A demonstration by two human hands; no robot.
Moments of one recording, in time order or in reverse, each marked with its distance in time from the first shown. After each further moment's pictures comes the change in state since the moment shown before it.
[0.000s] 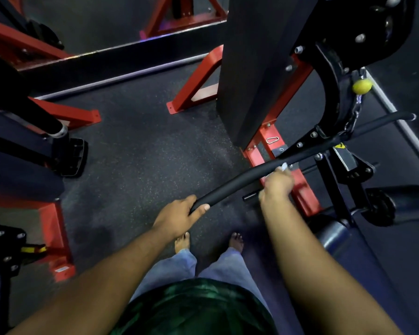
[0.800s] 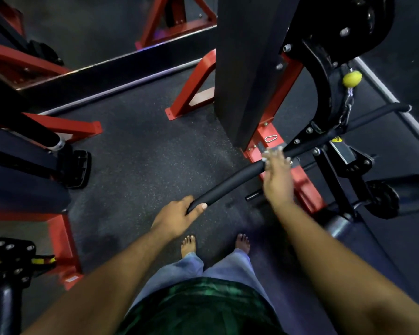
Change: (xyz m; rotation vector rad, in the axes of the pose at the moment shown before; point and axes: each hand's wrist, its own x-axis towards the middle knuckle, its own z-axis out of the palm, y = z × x) left_hand -0.001 0.005 -0.009 0.005 0.014 -0.042; right_hand 0.039 0.001 -0.043 -1.070 -0.454 -0.945
